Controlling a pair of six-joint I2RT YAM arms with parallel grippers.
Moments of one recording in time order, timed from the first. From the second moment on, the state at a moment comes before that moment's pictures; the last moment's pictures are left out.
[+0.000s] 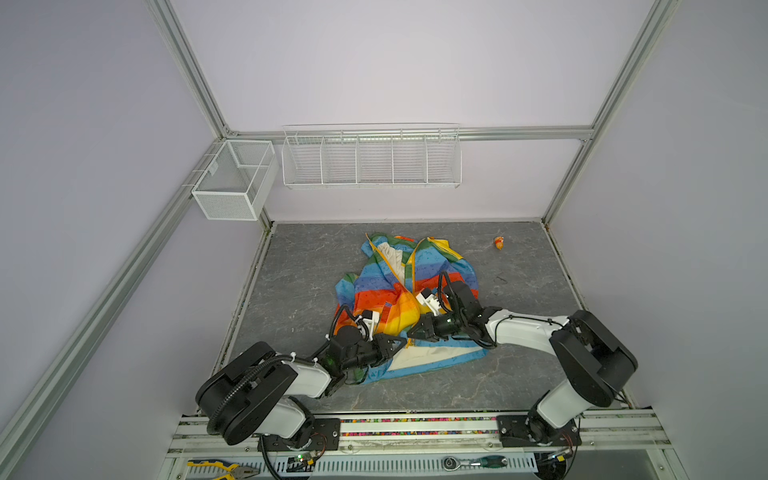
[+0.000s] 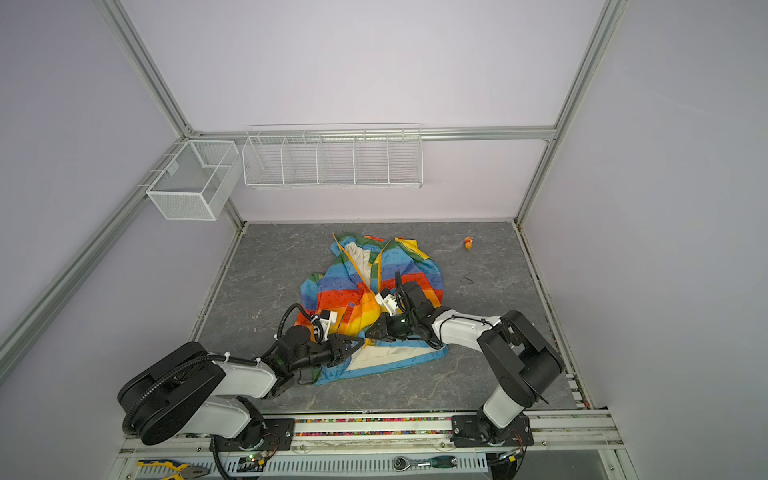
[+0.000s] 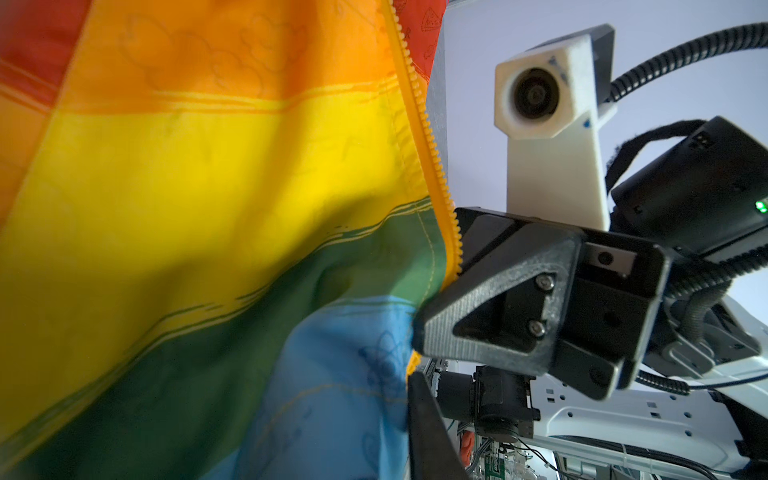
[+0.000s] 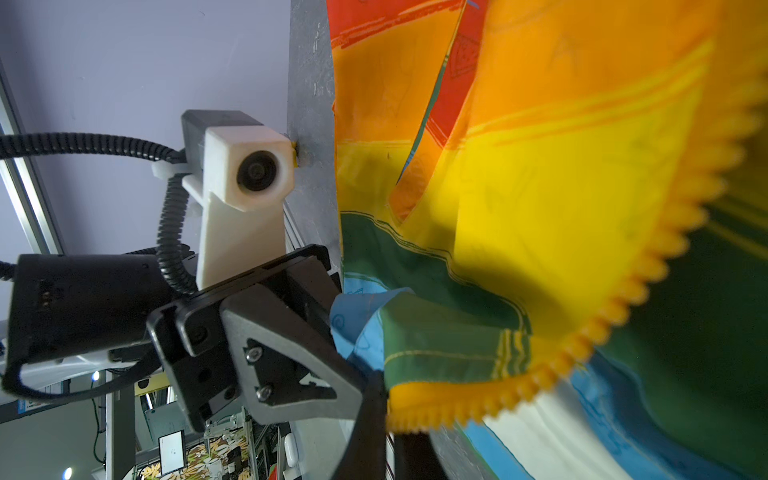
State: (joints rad) left arm -0.75 1.43 0.17 0.94 0.47 -1.21; right arm 0.68 1.62 0.76 0.08 -0.78 0.76
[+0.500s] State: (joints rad) left arm -0.75 1.61 0.17 1.15 0.50 -1.26; right arm 0.67 1.63 0.76 0.07 -0.79 0.76
